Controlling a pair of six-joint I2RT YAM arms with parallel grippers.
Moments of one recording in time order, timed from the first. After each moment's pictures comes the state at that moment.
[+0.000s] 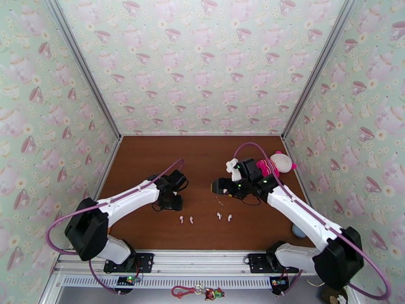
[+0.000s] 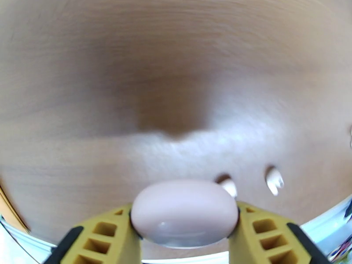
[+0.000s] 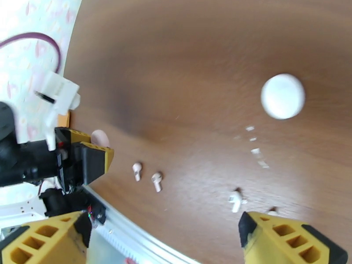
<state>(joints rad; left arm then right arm) -0.71 1.48 1.02 -0.94 -0.01 -0.50 0.52 1.30 0.99 -0.65 -0.50 0.57</state>
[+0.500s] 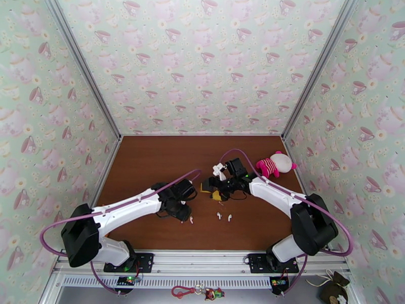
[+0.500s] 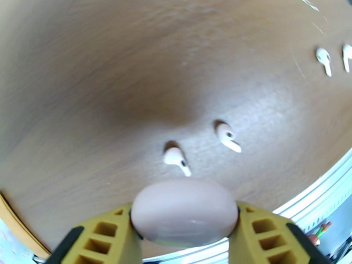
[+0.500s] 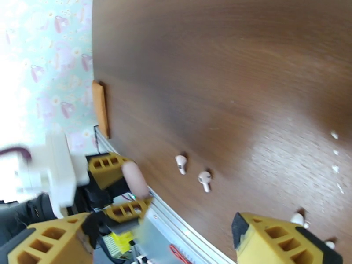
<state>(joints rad) -0.89 1.45 1.02 -0.93 -0.03 -0.37 0.54 1.55 0.96 -0.37 -0.81 0.73</state>
